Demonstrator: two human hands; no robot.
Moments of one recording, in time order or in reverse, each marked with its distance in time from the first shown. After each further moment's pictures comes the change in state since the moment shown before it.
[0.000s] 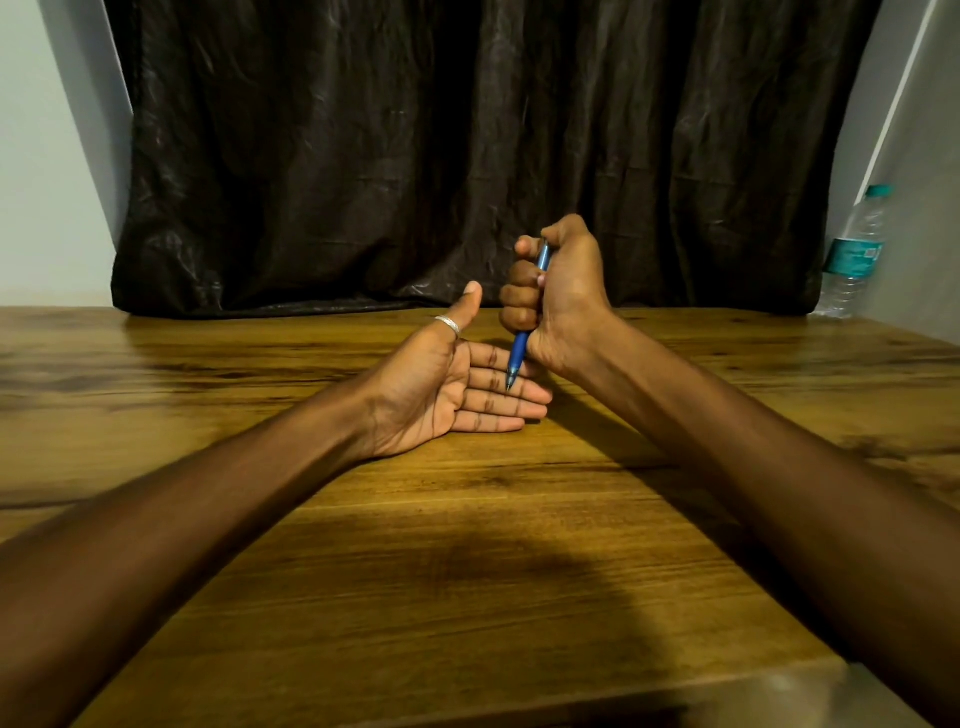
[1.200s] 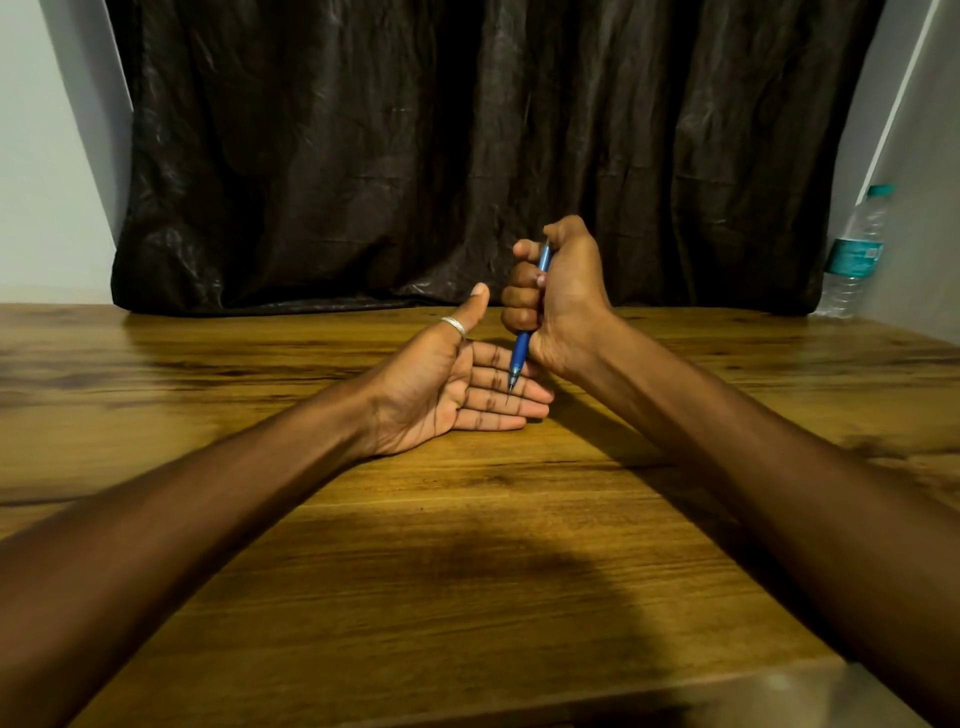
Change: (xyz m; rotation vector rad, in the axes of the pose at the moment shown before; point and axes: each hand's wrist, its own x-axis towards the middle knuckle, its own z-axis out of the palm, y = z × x) left_hand 0.002 -0.001 0.000 0.008 0.000 0.007; right_hand -0.001 0.002 0.000 -0.038 0.028 0.002
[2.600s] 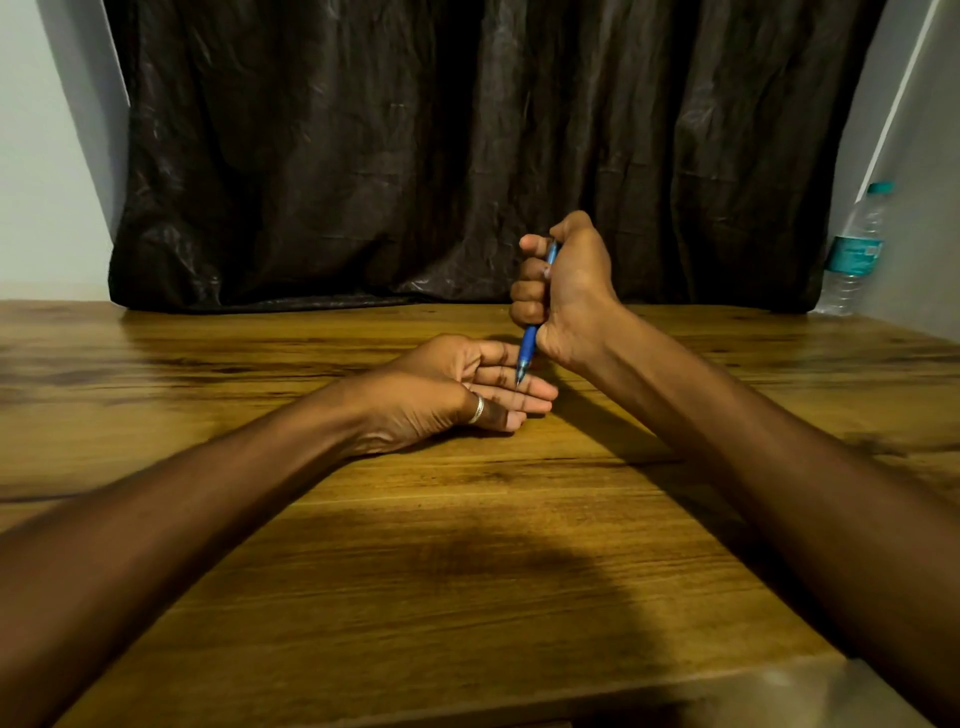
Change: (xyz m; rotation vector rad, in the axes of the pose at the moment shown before) left_hand 0.005 -0.013 -0.005 0.248 -0.102 0.151; right_hand 0.005 -0.006 -0.001 -0.016 0.074 0.008
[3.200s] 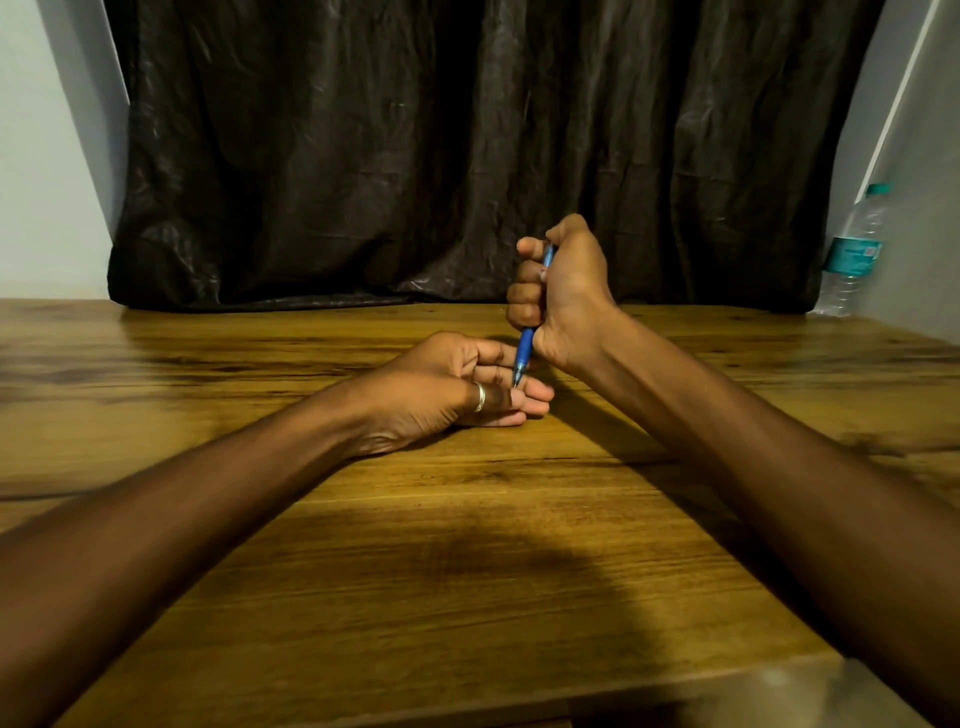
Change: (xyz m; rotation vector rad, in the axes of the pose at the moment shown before) left_hand -0.001 0.000 0.003 -0.083 0.048 0.010; right_hand -0.002 0.003 0.000 -0.020 0.004 -0.002
